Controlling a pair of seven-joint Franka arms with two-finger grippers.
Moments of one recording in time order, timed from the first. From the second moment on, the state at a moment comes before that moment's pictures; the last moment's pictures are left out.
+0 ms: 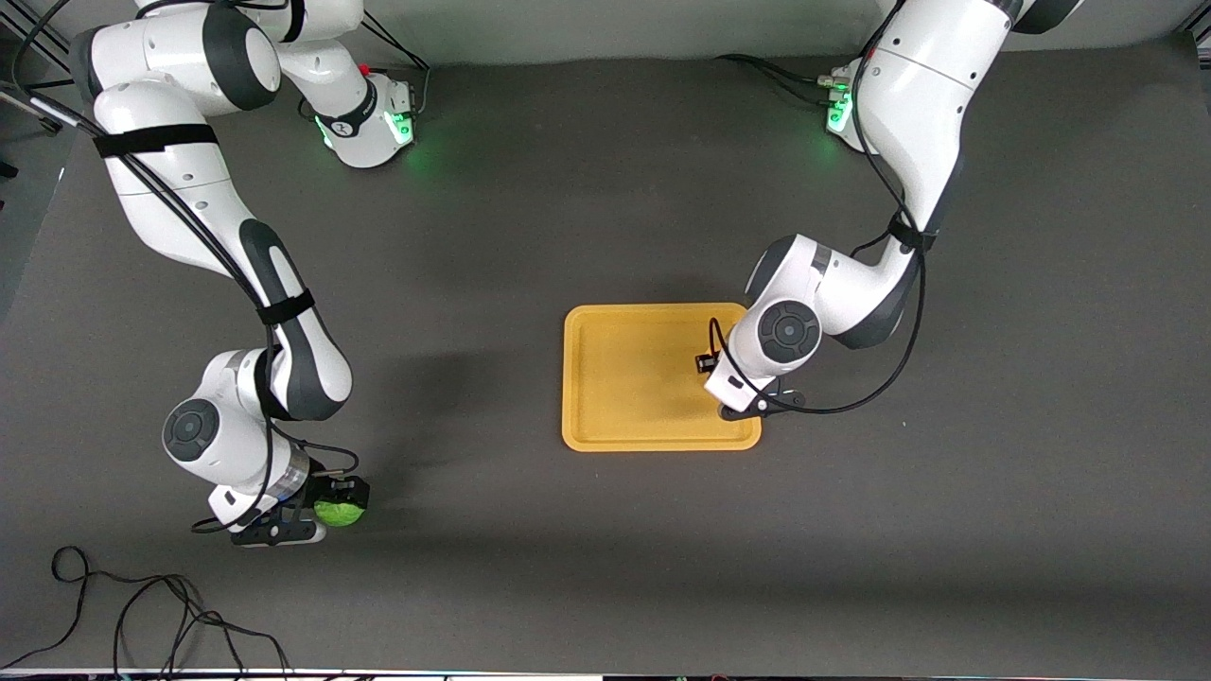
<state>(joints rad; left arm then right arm) -0.40 0.59 -0.14 -1.76 -0.08 2.19 -0.65 0.07 0.81 0.00 -1.50 0.07 2.46 -0.03</state>
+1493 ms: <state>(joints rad) 0.06 -0.07 -0.07 -1.76 -0.01 1.65 0.06 0.40 0.22 0.00 -1.60 0.07 1.83 0.46</state>
